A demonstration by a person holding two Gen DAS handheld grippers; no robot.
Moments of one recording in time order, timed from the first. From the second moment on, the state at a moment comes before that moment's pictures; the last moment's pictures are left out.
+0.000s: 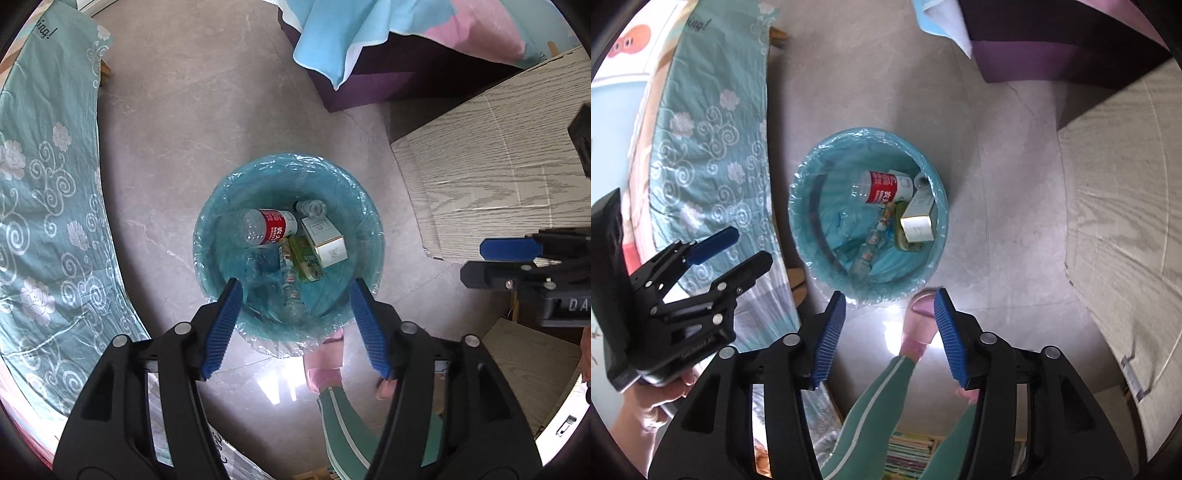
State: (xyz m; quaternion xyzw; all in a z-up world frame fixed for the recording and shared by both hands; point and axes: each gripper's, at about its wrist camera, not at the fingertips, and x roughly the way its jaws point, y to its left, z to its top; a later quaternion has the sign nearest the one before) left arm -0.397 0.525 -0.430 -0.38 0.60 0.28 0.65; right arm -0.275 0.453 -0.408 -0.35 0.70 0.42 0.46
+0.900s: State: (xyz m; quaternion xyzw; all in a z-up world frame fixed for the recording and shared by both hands) left arm -0.337 0.441 -0.138 -0.29 0.51 0.19 0.79; right arm -0.241 0.290 -0.017 -0.02 0.64 0.59 0.50
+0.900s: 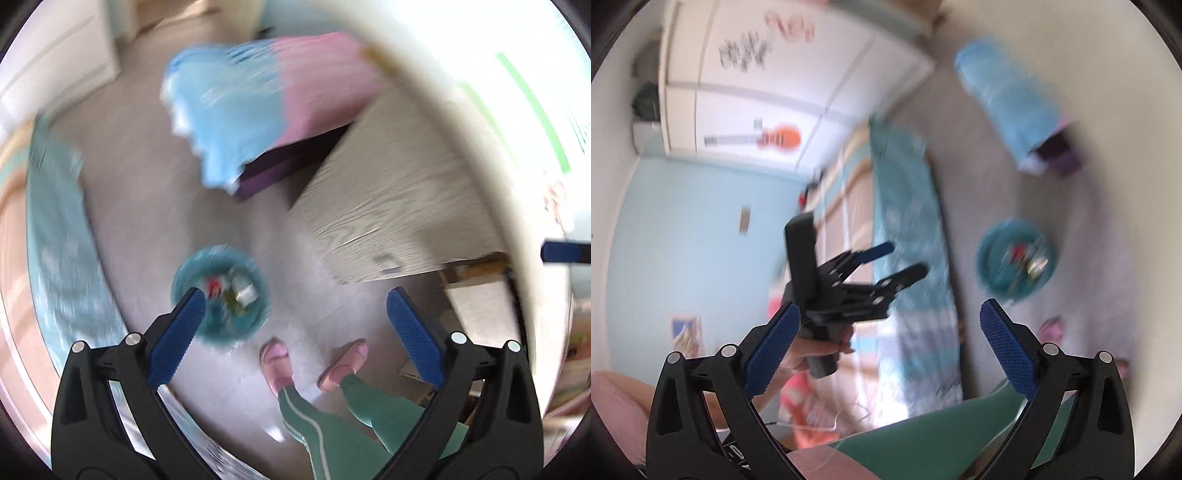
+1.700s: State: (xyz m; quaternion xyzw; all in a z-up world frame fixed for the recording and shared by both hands) left arm -0.004 0.173 -0.035 -0.05 0.48 -0.05 0.87; right arm -0.049 -0.074 0.057 0.09 0.53 0.25 0.81
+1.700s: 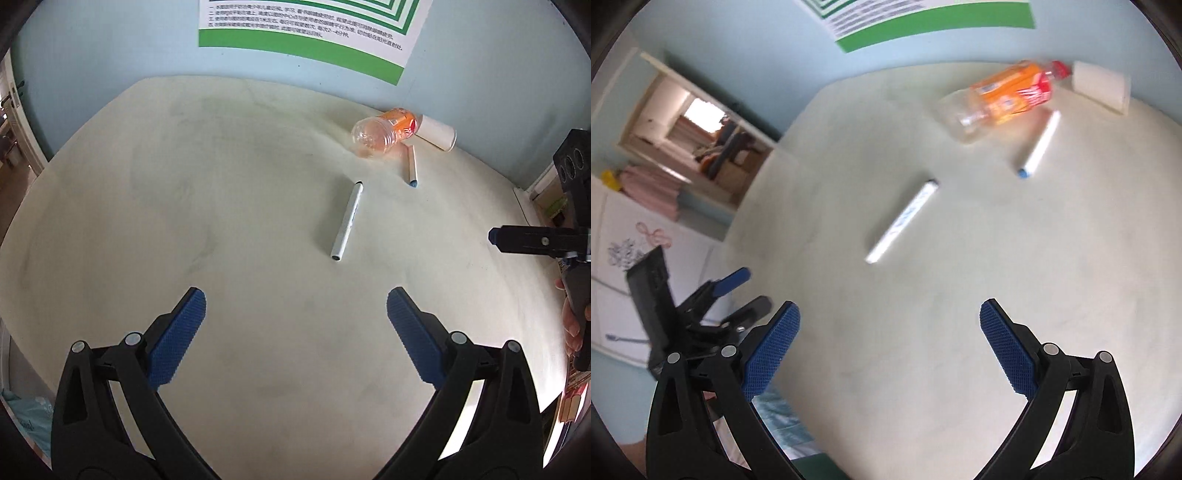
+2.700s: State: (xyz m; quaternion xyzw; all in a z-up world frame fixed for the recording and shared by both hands) left arm 0.106 0.107 -0.105 0.06 0.57 -0.03 0.82; right arm 0.146 -0.120 -0.010 0.04 0.57 0.01 0.82
